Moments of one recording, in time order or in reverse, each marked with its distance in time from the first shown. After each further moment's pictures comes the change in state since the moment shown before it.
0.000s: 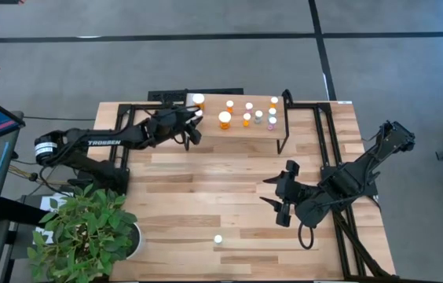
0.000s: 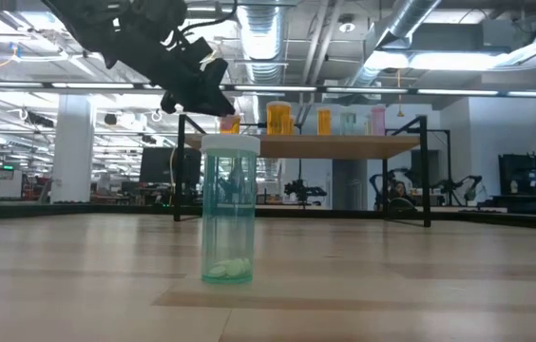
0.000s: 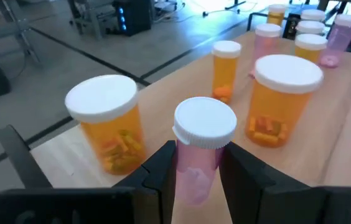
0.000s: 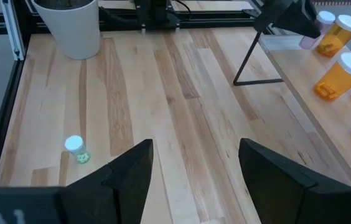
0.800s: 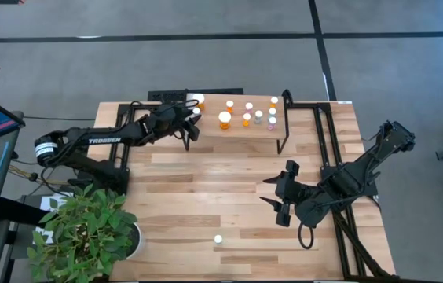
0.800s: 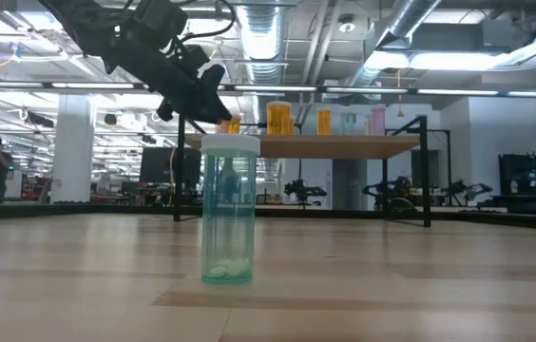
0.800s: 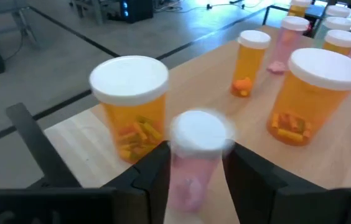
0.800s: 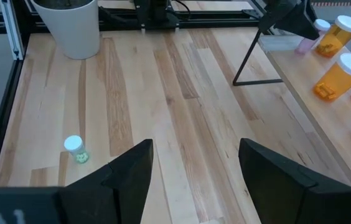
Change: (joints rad) left arm 0.072 0.005 -0.007 -0.018 0.074 -0.054; right arm 0.000 0.000 0.000 0.000 0.000 -0.003
